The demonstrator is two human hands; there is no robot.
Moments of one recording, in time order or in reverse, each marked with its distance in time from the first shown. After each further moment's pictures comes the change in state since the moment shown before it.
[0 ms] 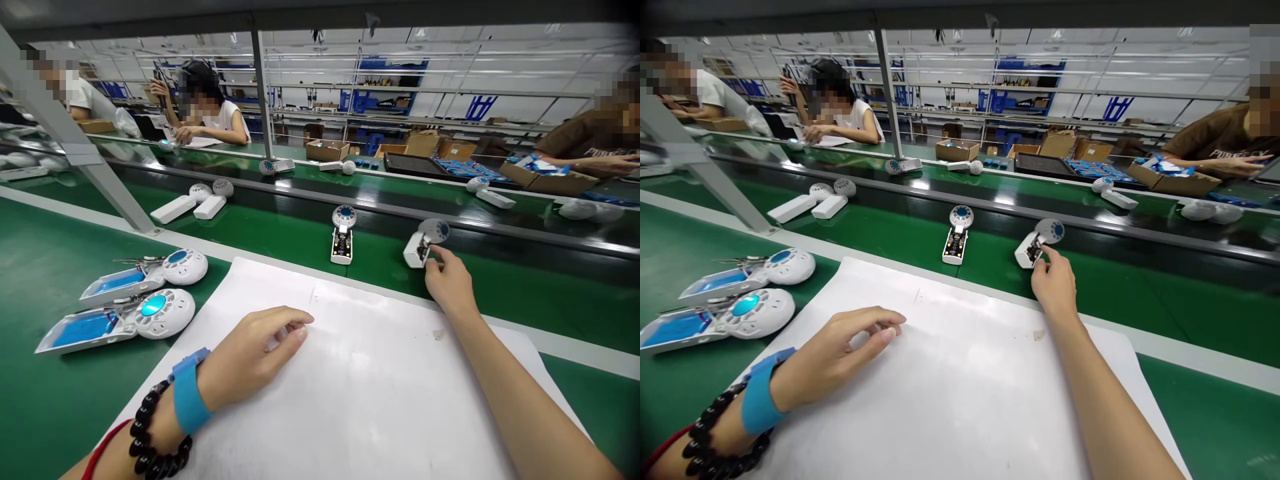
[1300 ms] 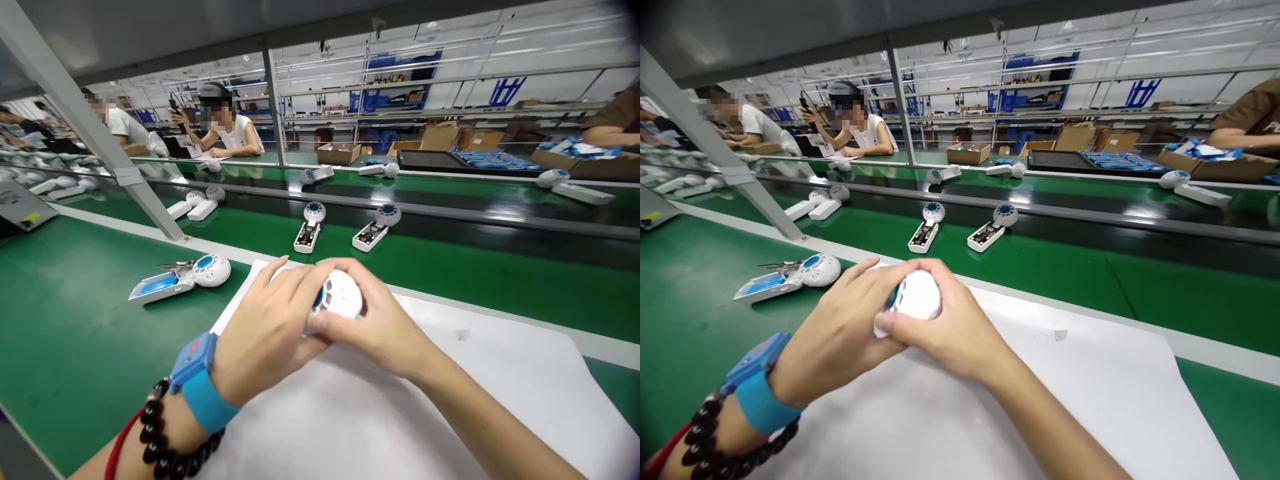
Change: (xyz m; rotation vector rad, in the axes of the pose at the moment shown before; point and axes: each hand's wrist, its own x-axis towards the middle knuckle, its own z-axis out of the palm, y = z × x) left_hand 0.010 0.053 -0.022 0.632 0.220 0.332; right_hand -0.107 -0.175 -0.050 0.933 -0.835 -0.168
